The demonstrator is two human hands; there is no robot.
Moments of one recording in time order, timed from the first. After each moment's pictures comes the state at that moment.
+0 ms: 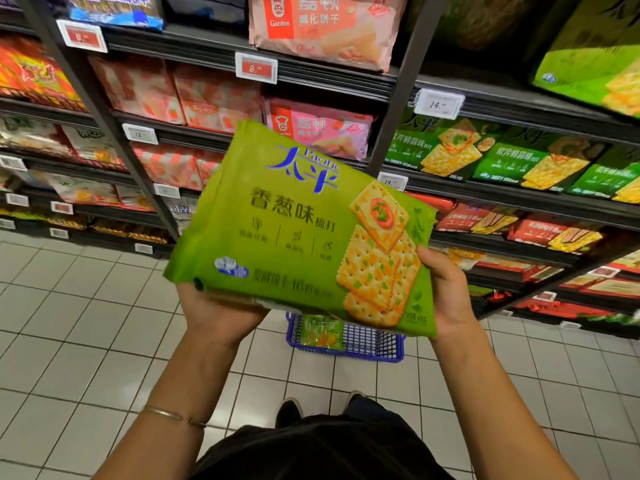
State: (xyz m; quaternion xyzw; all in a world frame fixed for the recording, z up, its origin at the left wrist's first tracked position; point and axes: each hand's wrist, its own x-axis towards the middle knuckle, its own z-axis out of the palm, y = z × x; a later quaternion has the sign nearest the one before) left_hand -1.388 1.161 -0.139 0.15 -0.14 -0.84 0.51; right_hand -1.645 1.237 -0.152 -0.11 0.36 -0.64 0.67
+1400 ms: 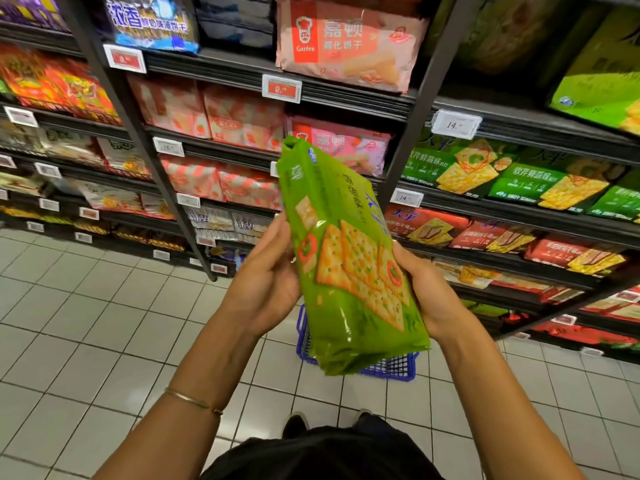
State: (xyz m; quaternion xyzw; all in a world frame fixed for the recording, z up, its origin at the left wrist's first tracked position) left_hand -1.407 1.138 -0.132 0.28 -0.23 -0.83 0.42; right_hand -1.623 1.204 -0.143 -0.15 0.54 -0.54 0.63
